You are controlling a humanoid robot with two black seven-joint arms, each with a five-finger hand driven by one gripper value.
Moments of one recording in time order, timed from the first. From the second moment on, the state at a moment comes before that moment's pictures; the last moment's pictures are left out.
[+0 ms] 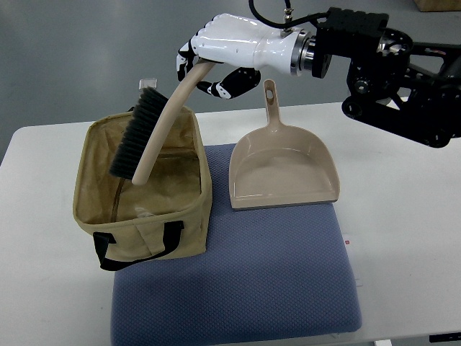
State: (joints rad) left arm 0.00 0.00 -0.11 -0.12 -0.07 -0.03 0.06; right arm 1.37 -0.39 0.19 1.24 -1.60 -0.03 0.23
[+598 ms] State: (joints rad) left arm 0.00 0.00 -0.11 -0.12 -0.07 -0.03 0.06; right arm 1.30 -0.35 0.23 1.18 -1.61 -0.04 0.24
